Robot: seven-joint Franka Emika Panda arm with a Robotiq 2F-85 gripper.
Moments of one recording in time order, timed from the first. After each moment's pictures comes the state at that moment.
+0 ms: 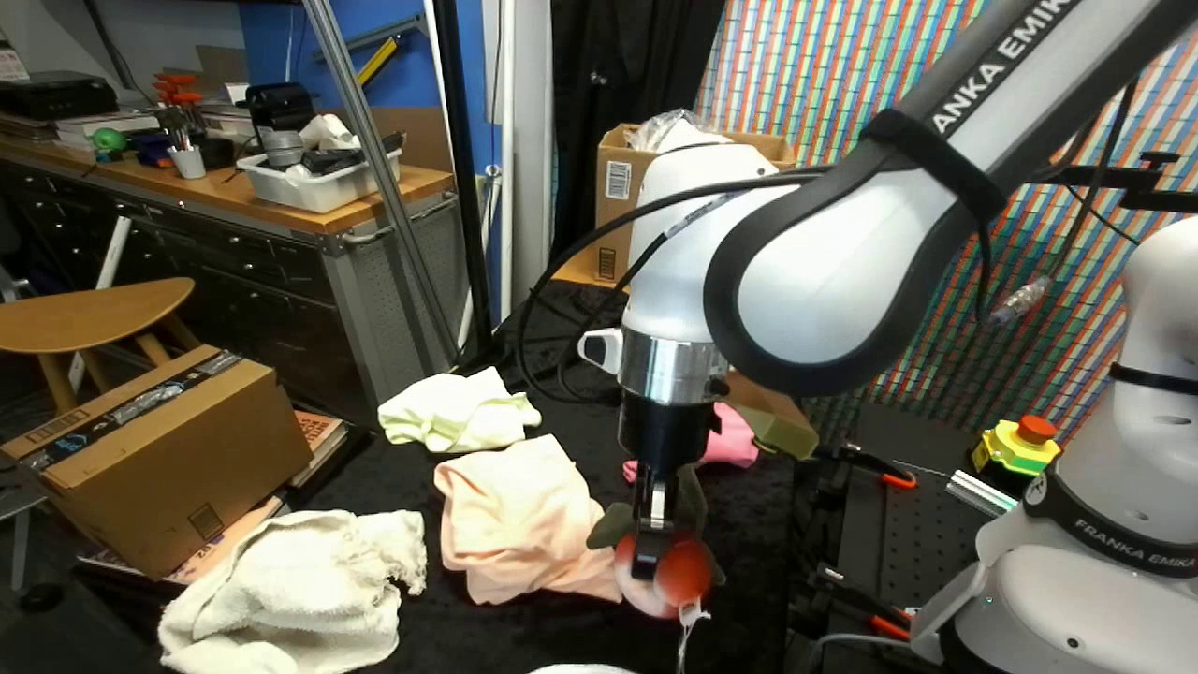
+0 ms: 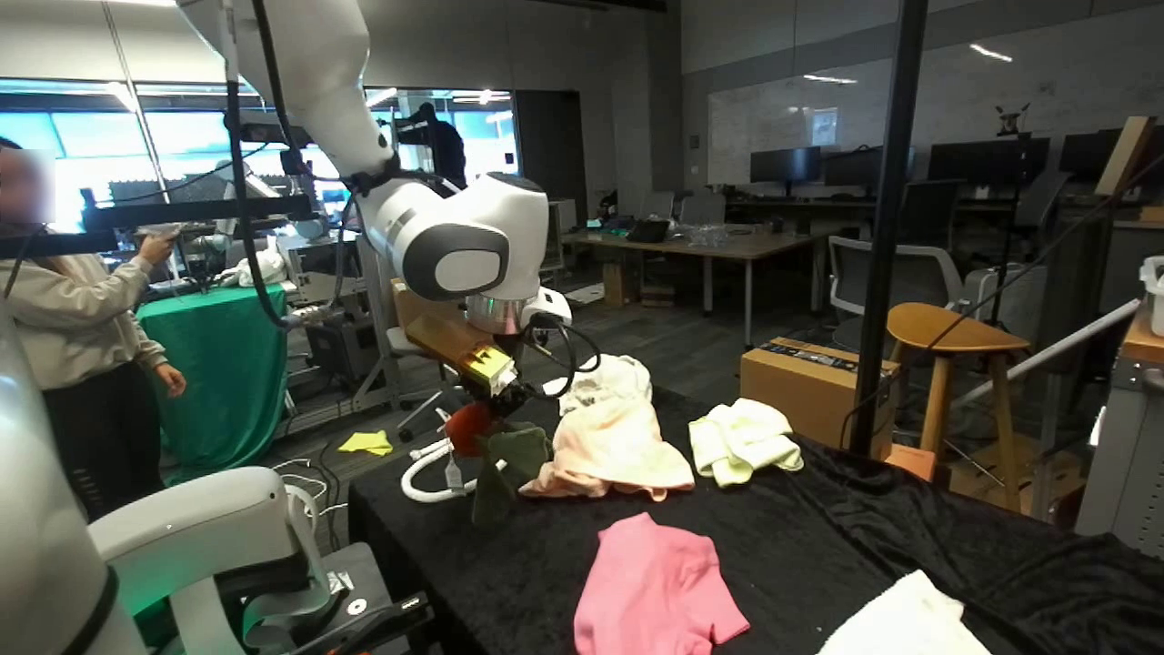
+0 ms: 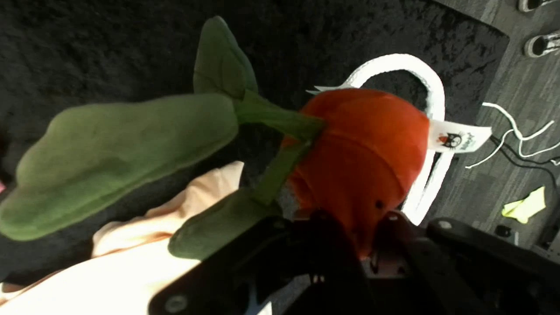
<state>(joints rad) 0.29 0.04 0.27 -2.53 0.54 2.59 -0.34</state>
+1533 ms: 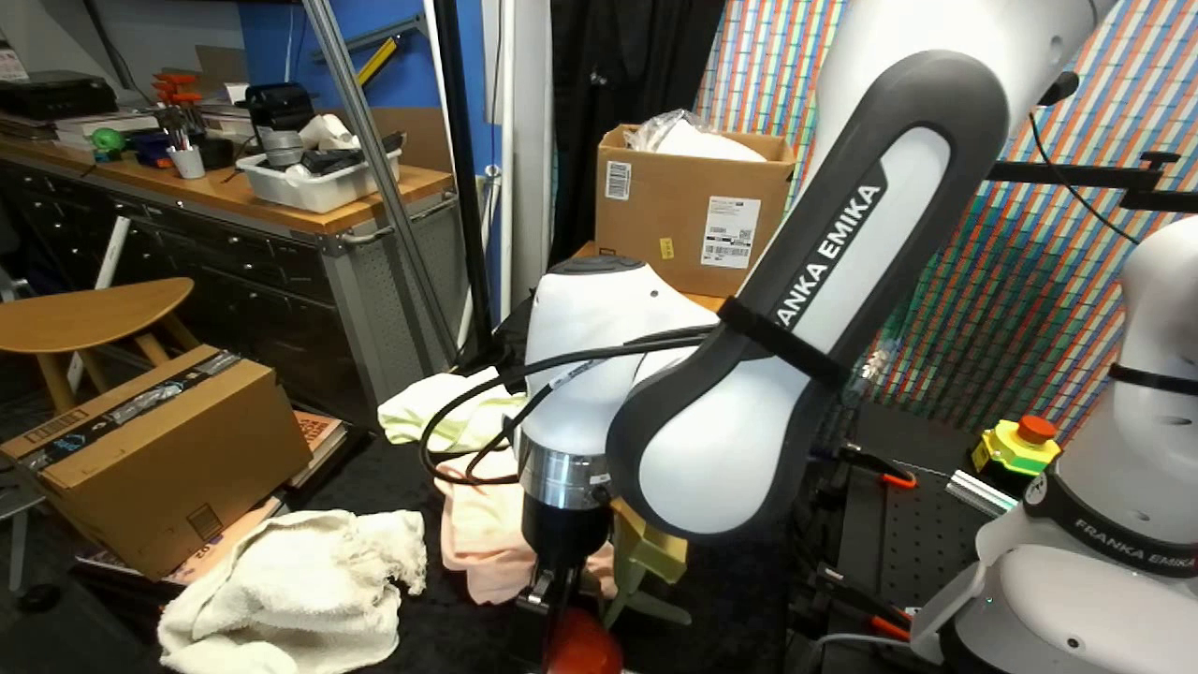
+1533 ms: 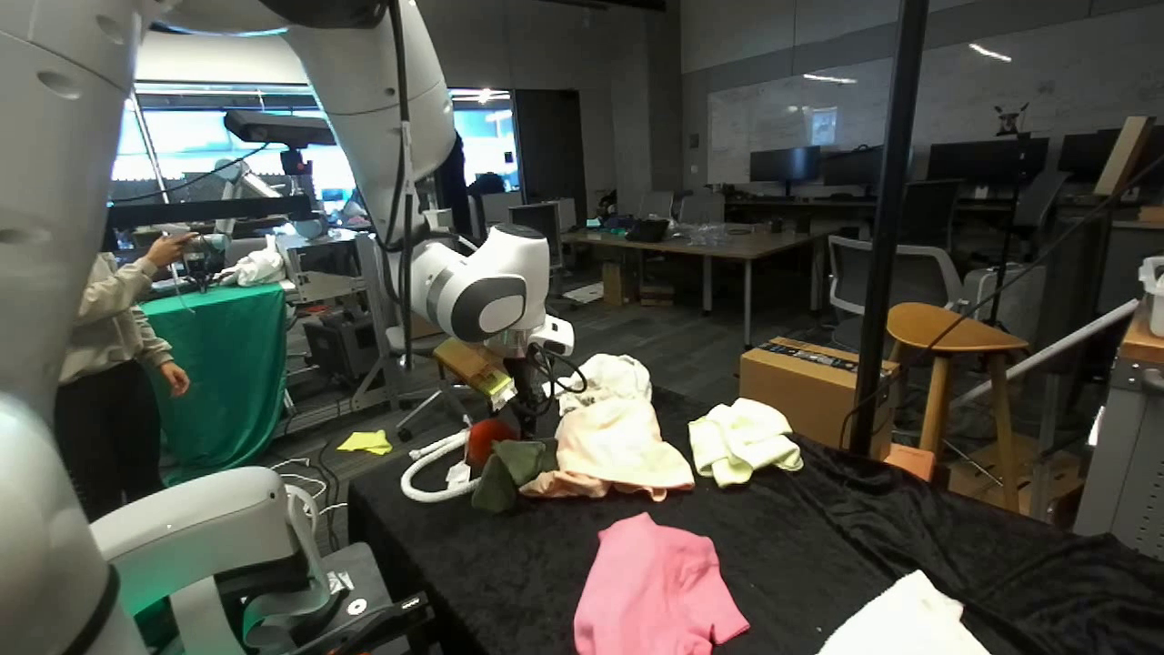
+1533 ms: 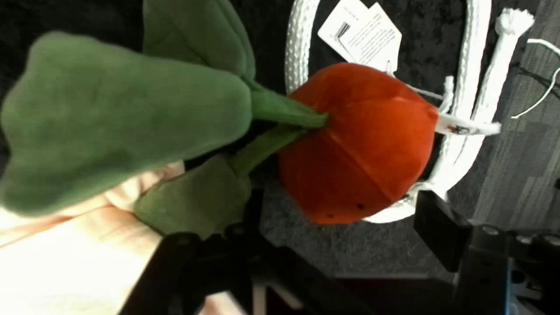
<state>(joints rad) 0.30 0.40 0.33 -2.29 0.30 2.77 0.05</state>
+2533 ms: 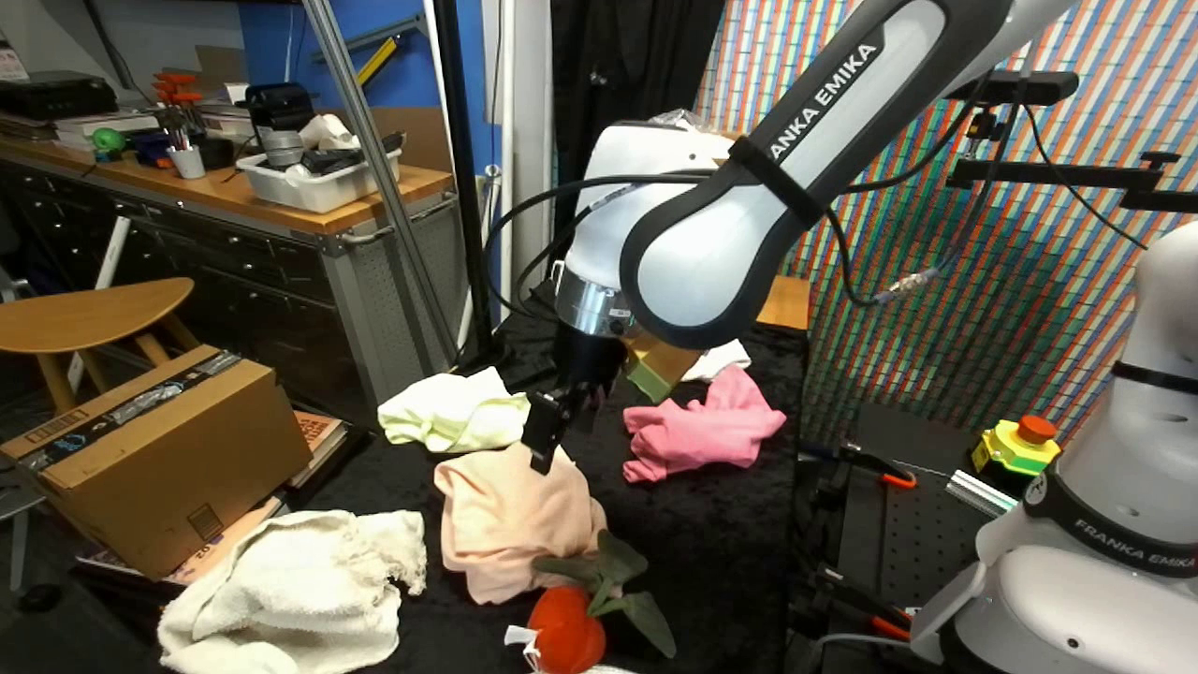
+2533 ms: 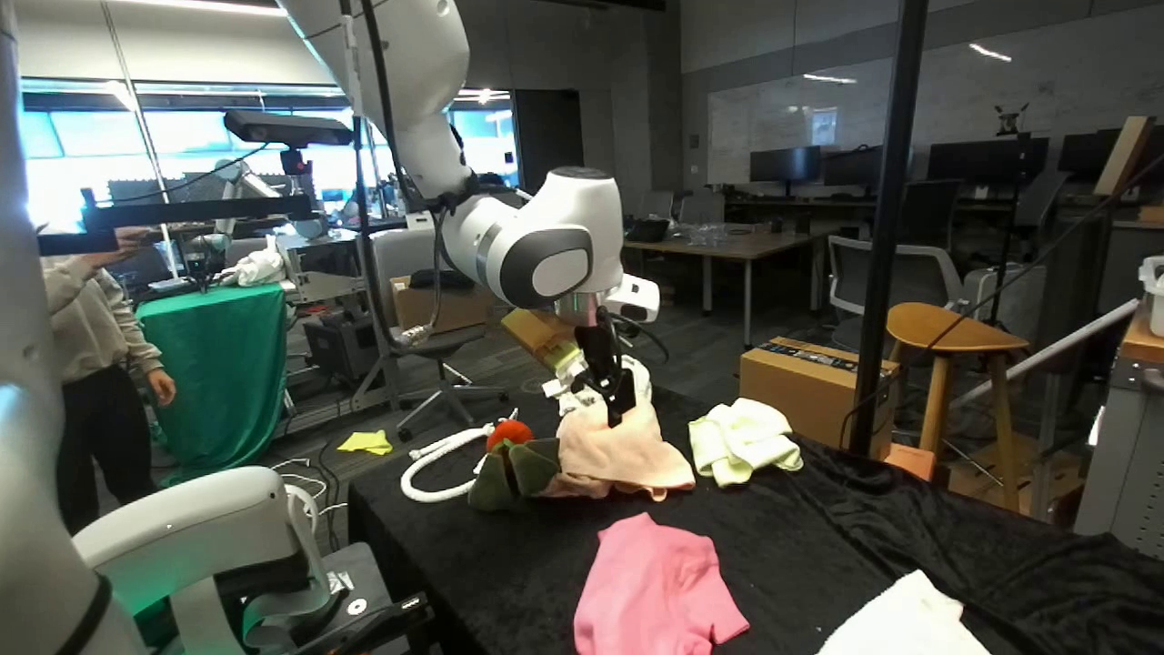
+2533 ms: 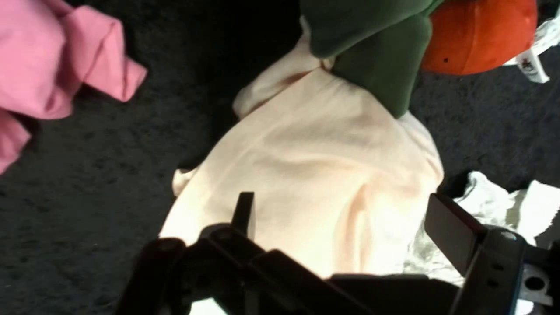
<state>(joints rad) 0.17 0.20 0.19 -2.37 0.28 2.76 0.06</state>
